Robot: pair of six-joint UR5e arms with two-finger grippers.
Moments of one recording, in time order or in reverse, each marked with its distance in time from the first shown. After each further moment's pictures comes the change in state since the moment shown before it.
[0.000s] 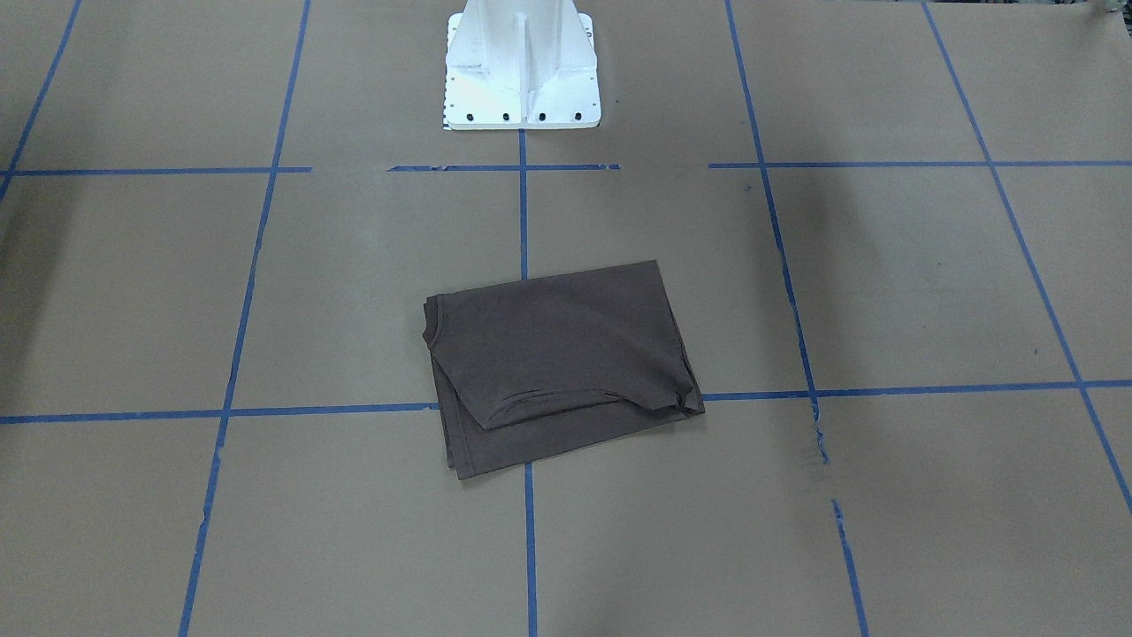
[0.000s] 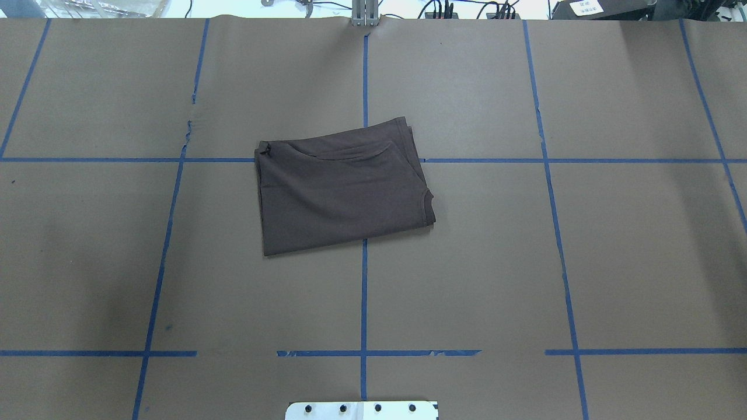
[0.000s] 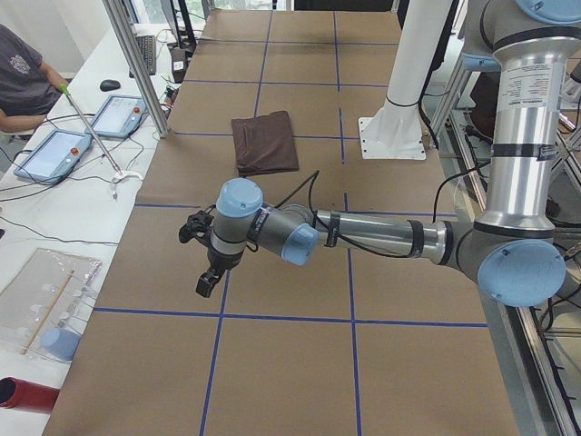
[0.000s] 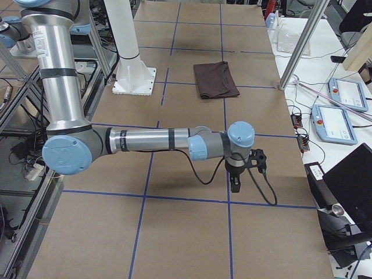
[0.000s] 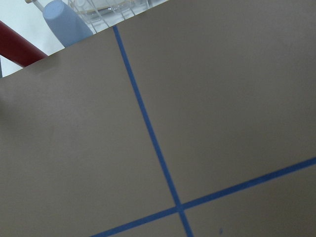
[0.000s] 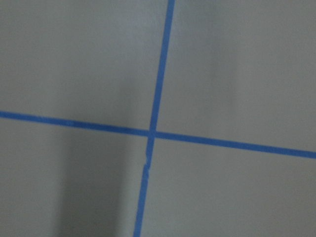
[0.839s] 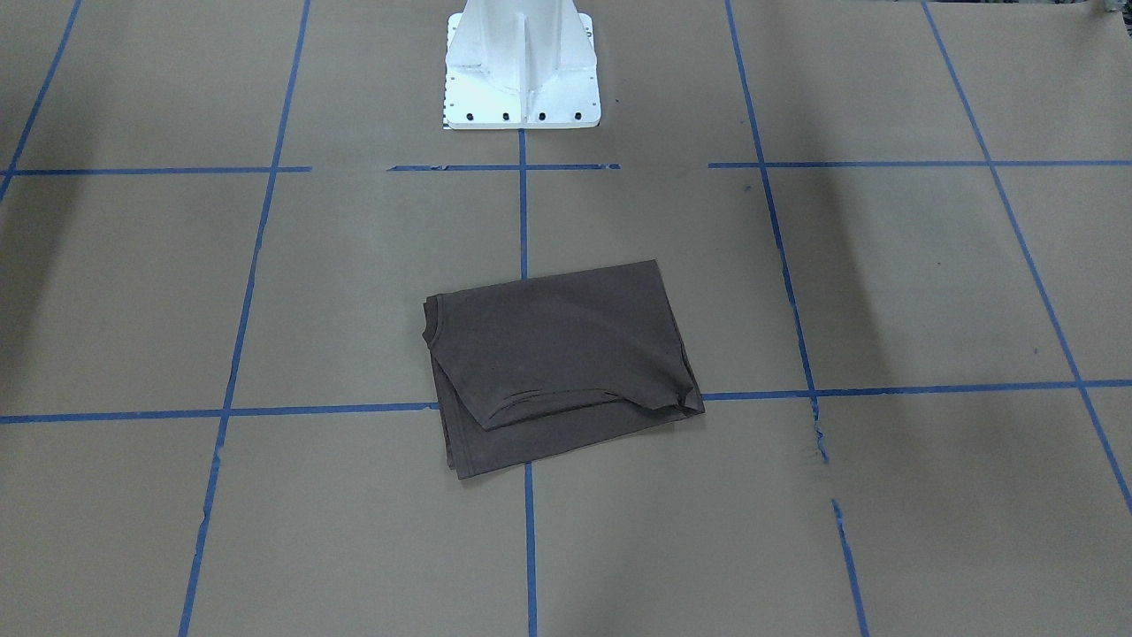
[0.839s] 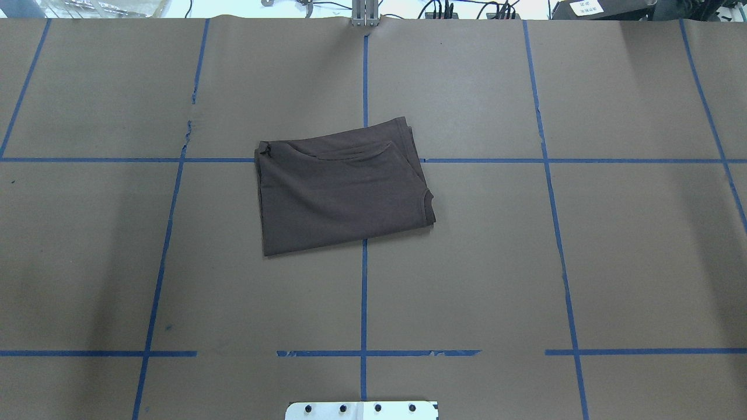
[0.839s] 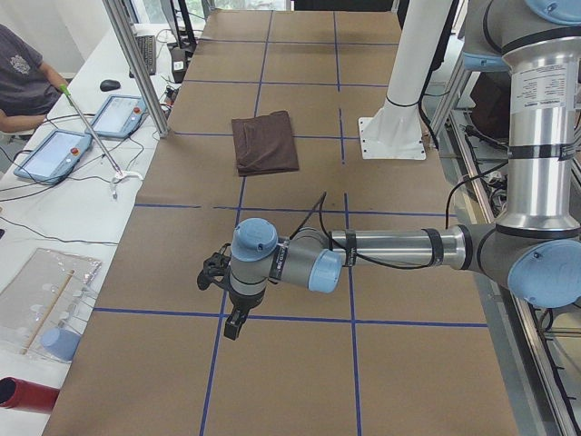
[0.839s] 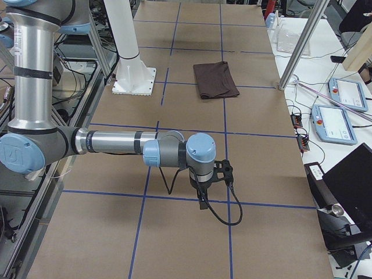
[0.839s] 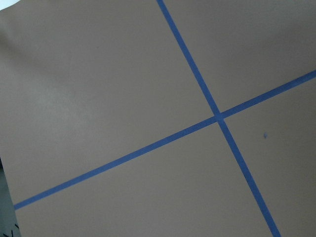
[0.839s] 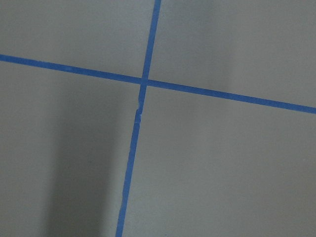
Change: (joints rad) left arm -0.028 0.041 0.014 0.141 -0.006 -0.039; right arm 0.044 -0.126 0.181 -0.105 -0.018 -0.078
